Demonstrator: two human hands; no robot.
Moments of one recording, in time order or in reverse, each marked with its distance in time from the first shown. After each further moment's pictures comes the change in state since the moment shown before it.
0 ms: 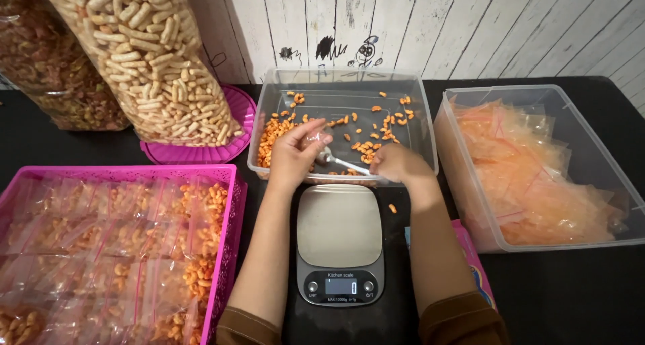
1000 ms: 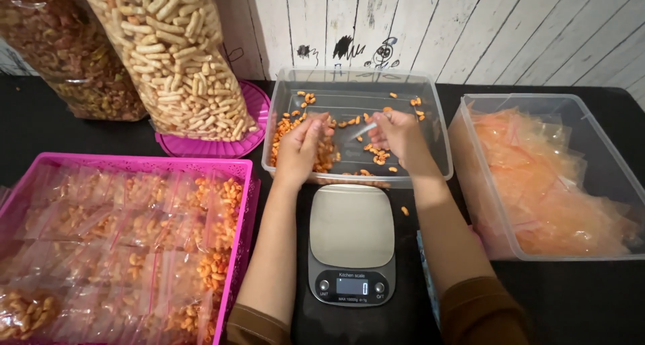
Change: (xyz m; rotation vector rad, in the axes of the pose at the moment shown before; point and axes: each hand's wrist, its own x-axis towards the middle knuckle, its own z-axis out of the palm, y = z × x) left_hand 0.007 0.004 -0.024 0.068 -0.002 0.038; right_hand 0.017 -0.039 -0.013 1.147 0.318 -0.206
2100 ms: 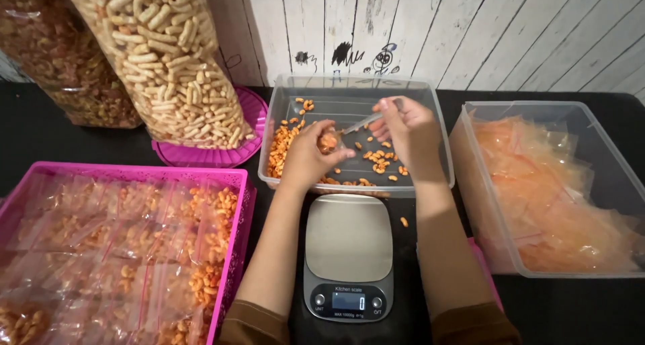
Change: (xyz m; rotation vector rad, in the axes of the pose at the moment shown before) left_hand 0.010 0.007 0.016 0.400 -0.120 0.092; right_hand -0.045 -0.065 -0.002 0.051 0.058 -0.386
